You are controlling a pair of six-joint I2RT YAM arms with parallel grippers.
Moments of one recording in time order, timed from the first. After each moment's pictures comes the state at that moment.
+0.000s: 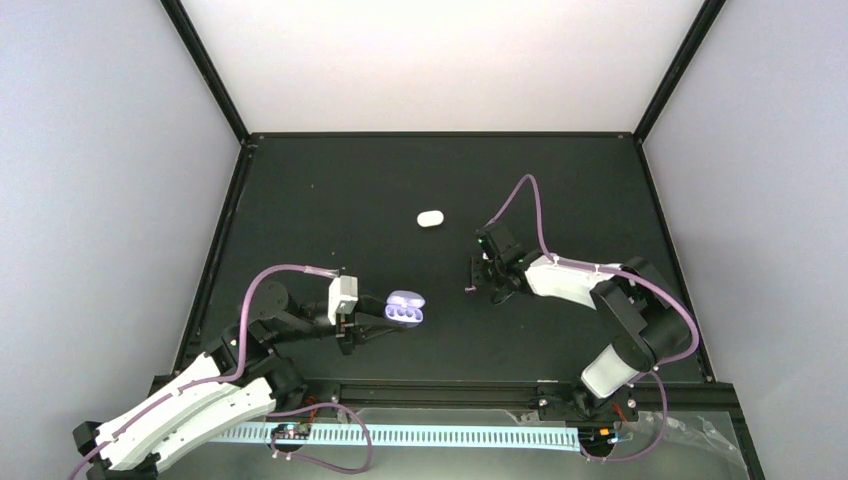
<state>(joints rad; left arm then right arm) -0.89 0.44 0.53 -0.07 0.55 -0.19 0.63 1.60 0.76 -0.15 0.01 0.57</state>
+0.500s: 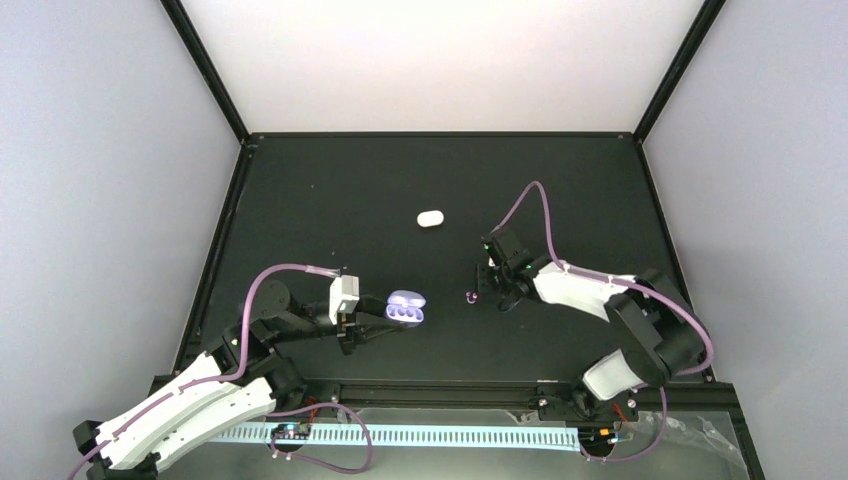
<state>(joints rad) -0.89 0.45 0.53 -0.07 0.55 -0.19 0.63 1.54 0.71 -0.19 -0.01 0.57</state>
